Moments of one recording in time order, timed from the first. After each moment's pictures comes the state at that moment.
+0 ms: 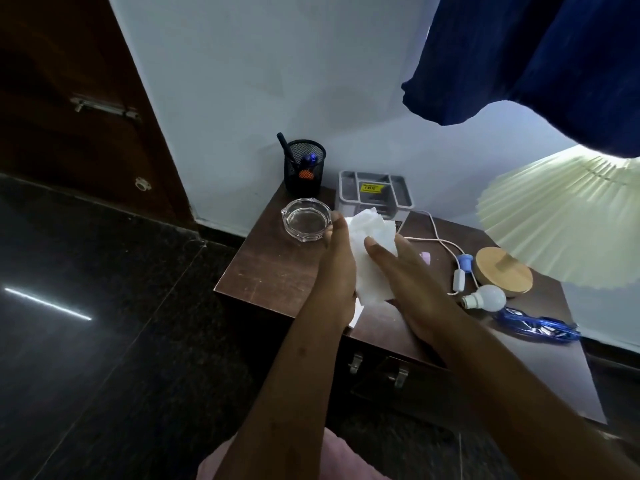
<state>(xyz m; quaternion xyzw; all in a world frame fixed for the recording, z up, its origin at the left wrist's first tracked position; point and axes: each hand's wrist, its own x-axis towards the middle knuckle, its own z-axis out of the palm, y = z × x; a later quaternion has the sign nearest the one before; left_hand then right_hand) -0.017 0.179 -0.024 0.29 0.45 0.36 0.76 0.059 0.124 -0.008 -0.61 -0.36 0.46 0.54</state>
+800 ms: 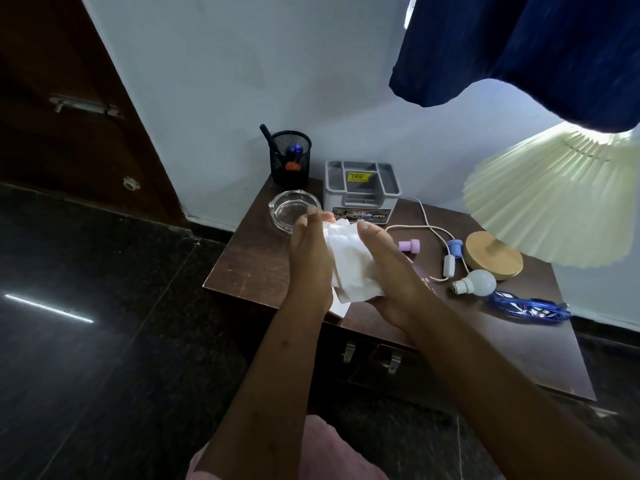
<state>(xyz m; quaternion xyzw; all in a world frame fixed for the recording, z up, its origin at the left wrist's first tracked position) -0.023 0.182 -0.026 0.37 0.47 0.46 0.66 0.060 0.132 -0.024 -0.54 -0.22 0.58 0.57</state>
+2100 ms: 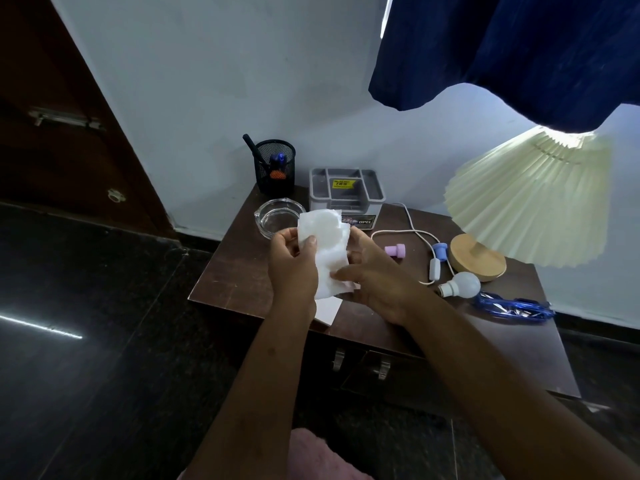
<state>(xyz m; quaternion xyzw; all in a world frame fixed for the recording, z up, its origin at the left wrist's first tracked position) -0.020 0.181 -0.034 0.41 0.56 0.43 0.58 0.083 0.136 -0.026 -0.58 -0.35 0.57 0.46</state>
